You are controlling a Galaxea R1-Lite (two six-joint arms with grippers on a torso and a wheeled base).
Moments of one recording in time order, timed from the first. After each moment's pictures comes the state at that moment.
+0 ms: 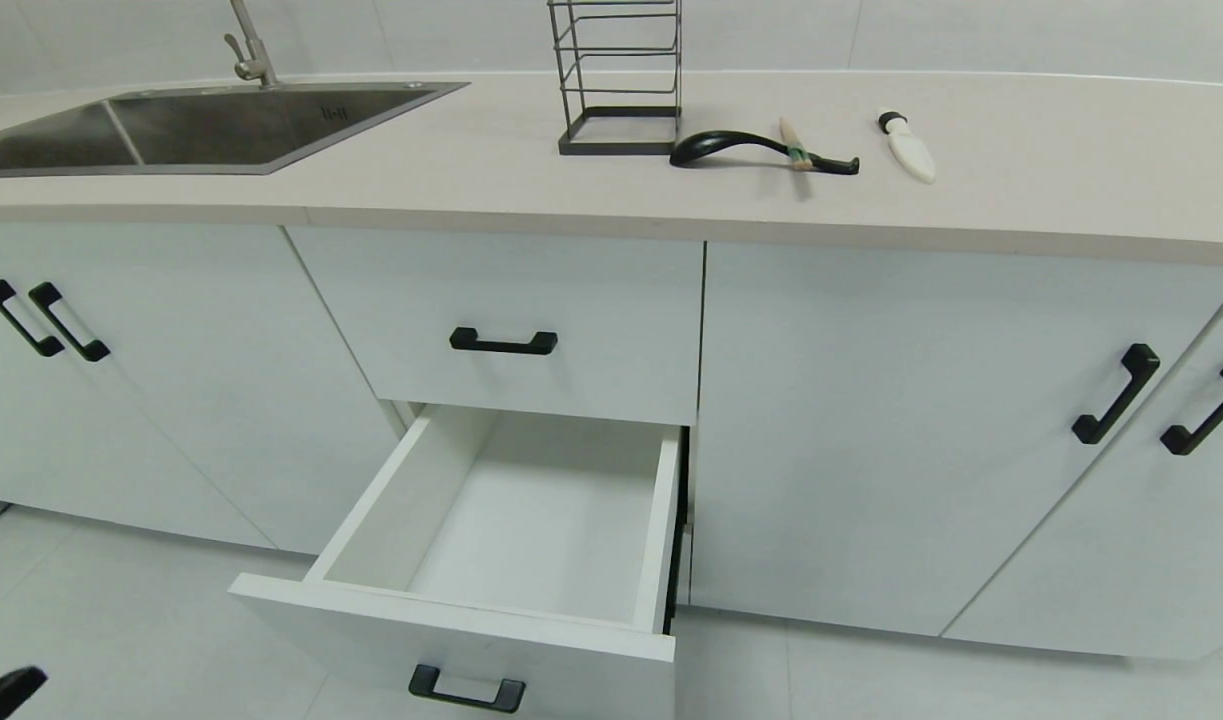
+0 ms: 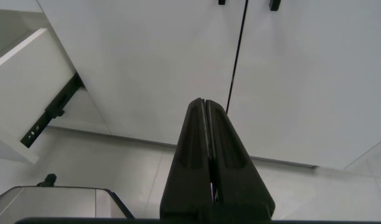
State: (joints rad) left arm -0.02 0.32 -0.01 -0.39 -0.31 0.04; right arm 0.00 0.00 0.00 0.00 0.03 -0.01
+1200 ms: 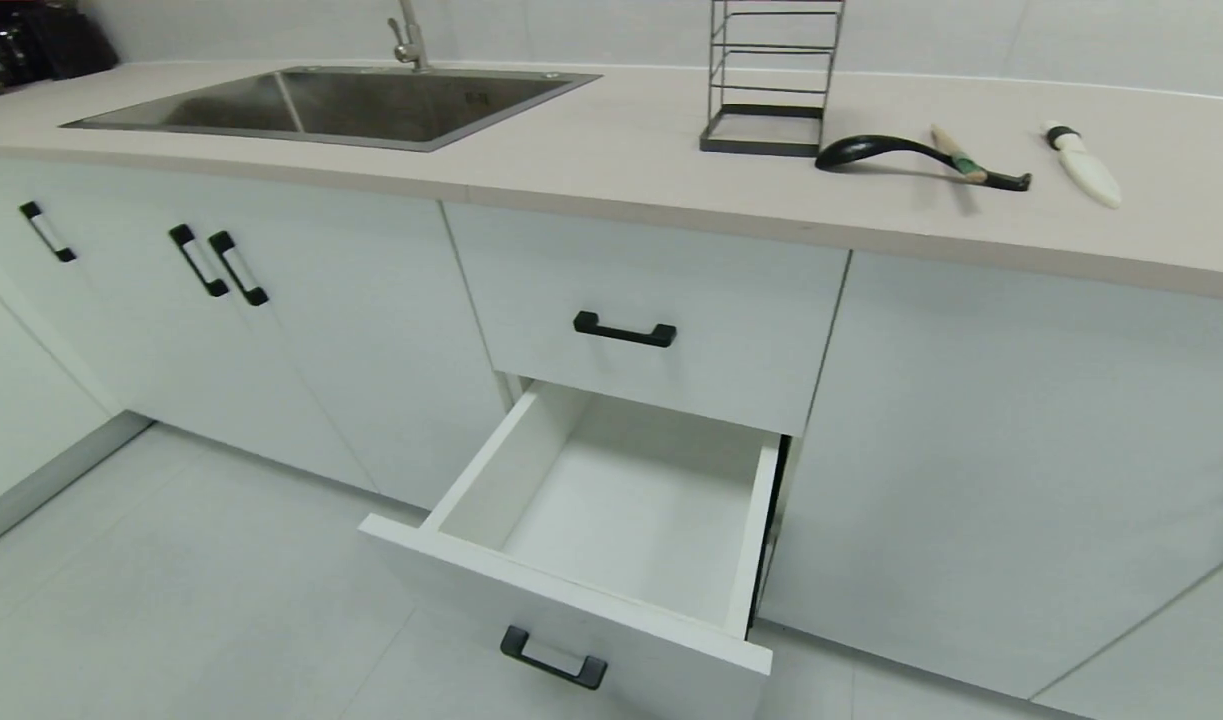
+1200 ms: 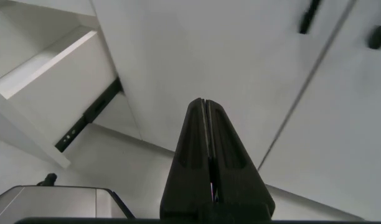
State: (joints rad) left arm 0.00 0.00 0.00 0.00 0.00 -0.02; right arm 0.00 0.00 0.00 0.00 0.03 -0.01
